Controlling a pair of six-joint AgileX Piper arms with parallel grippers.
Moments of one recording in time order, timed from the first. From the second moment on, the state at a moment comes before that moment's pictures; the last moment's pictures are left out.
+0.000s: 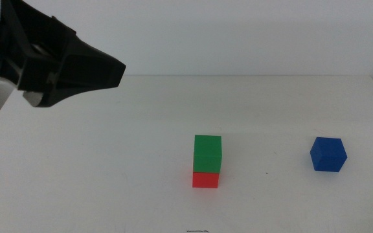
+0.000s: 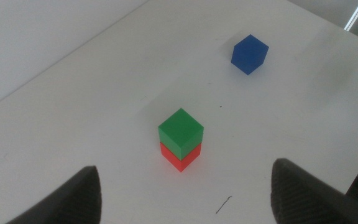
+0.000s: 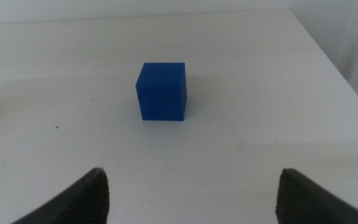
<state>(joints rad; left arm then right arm) -0.39 1.02 -1.35 -0.42 1.06 0.46 0.09 -0.01 0.02 -0.18 0.37 0.26</state>
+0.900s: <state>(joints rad) -0.39 1.02 -1.35 -0.42 1.06 0.46 0.09 1.00 -1.08 0.03 1.05 0.26</state>
